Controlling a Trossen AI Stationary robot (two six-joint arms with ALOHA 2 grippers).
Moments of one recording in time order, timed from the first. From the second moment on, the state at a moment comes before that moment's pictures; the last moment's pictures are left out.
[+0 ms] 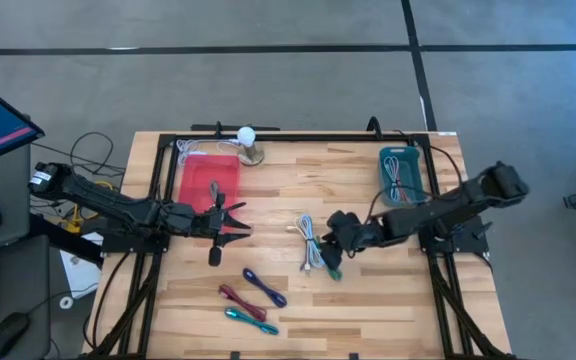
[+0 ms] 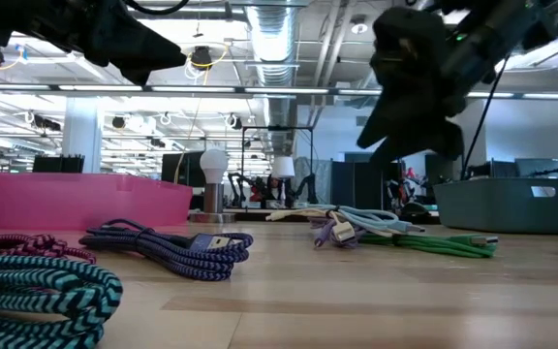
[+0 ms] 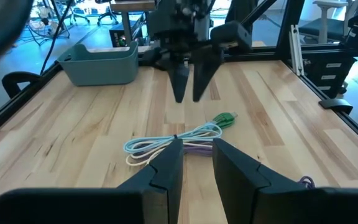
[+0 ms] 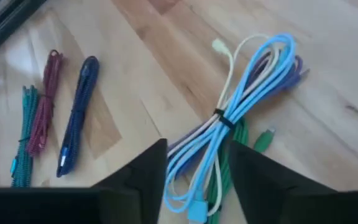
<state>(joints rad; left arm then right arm) -0.29 0.77 0.39 0.28 -0.26 0.02 0.27 1.46 0.74 -0.07 0.28 0.88</state>
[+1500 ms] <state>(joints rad) -0.29 0.77 0.39 0.28 -0.26 0.02 0.21 1.64 0.74 0.01 0.13 0.94</state>
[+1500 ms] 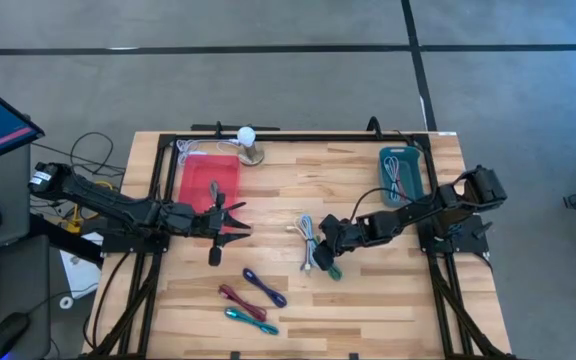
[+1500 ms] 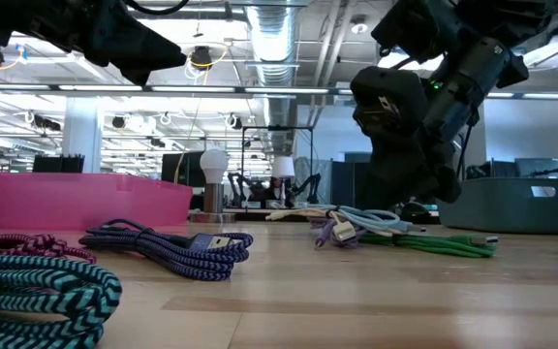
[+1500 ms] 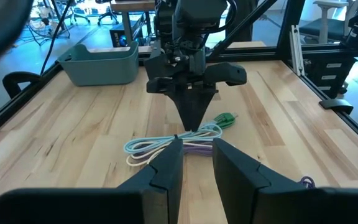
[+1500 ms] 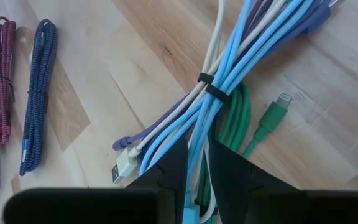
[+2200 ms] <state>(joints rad) -0.29 0.77 0.39 0.28 -0.26 0.02 0.20 1.68 0.74 0.03 0.12 0.95</state>
